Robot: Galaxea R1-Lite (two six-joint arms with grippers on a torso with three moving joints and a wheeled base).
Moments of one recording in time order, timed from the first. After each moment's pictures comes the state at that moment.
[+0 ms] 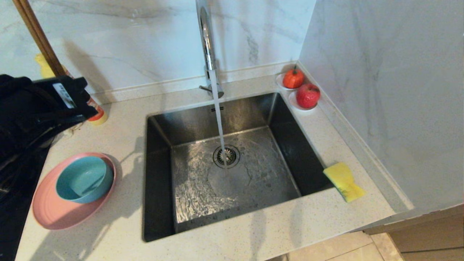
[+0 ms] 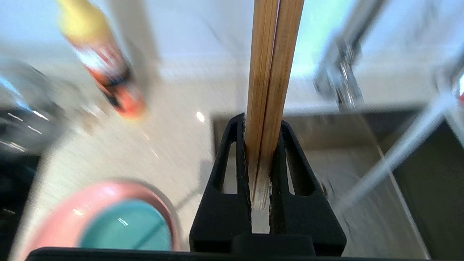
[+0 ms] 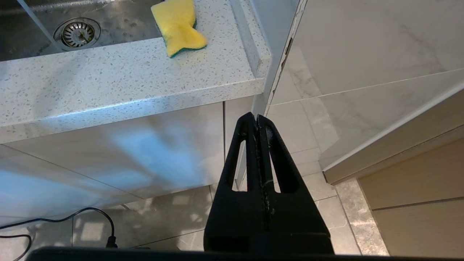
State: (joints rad) left arm -0.49 1.22 -0.86 -0.53 0.60 0.00; right arm 0.00 0.00 0.00 -0.01 -0.01 0.01
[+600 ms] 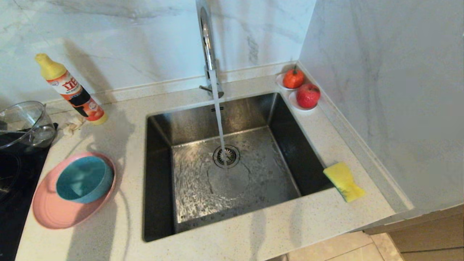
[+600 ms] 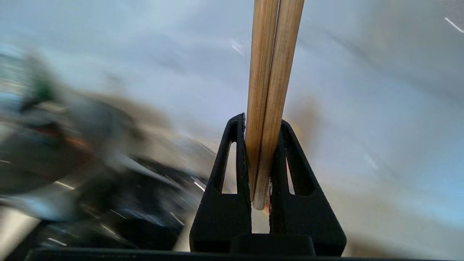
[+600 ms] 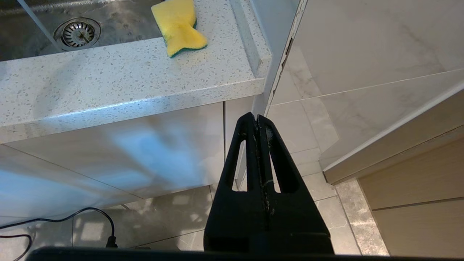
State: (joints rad) left arm 0.25 1.24 -1.12 -0.47 0.36 -0.07; right arm 0.00 0.00 0.00 -0.01 -0.01 0.01
